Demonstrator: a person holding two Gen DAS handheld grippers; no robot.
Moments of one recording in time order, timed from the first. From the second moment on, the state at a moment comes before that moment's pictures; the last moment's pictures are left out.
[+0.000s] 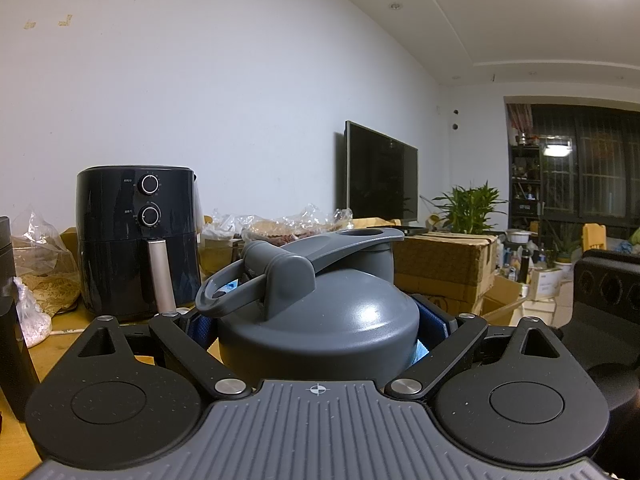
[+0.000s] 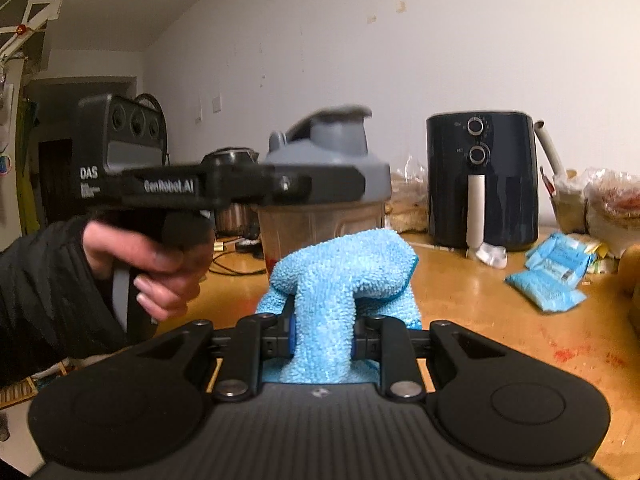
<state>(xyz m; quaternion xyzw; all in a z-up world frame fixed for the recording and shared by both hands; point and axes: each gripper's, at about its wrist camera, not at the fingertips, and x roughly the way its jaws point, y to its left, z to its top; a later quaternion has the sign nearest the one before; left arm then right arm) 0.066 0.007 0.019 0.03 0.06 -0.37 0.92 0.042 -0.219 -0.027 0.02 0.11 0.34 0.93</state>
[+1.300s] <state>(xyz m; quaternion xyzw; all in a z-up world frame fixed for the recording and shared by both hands) 0.067 0.009 0.016 0.03 0.05 -0.37 0.93 0.029 -0.246 -0.026 0.09 0.04 0.34 0.93</state>
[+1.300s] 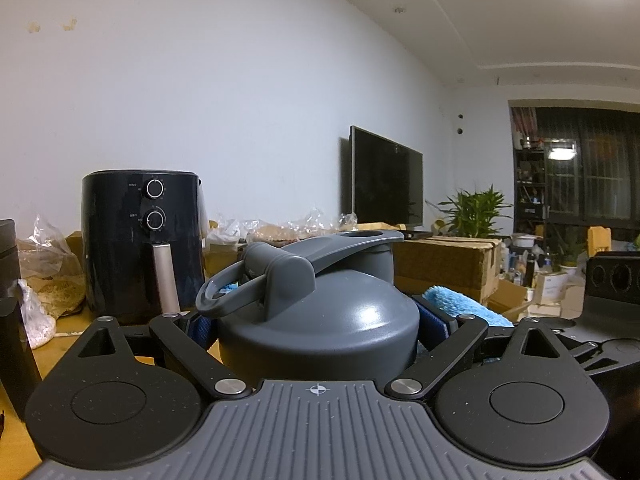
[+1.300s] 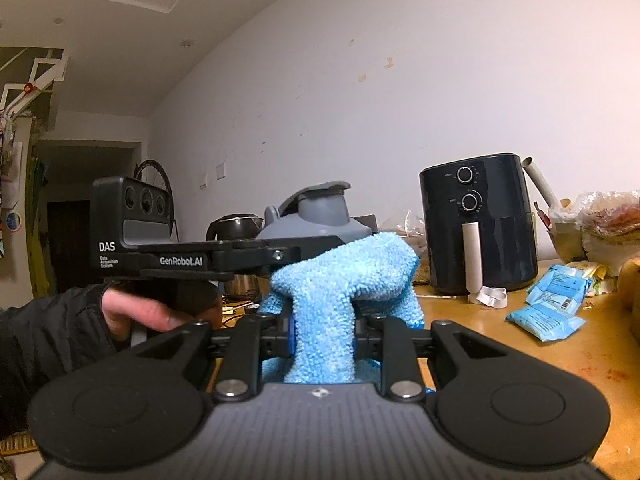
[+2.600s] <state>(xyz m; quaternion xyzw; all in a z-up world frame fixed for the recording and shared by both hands) 0.034 -0.015 0.012 0.04 0.04 -0.23 0.97 0.005 -0.257 -0.026 0.09 0.03 0.35 0.93</state>
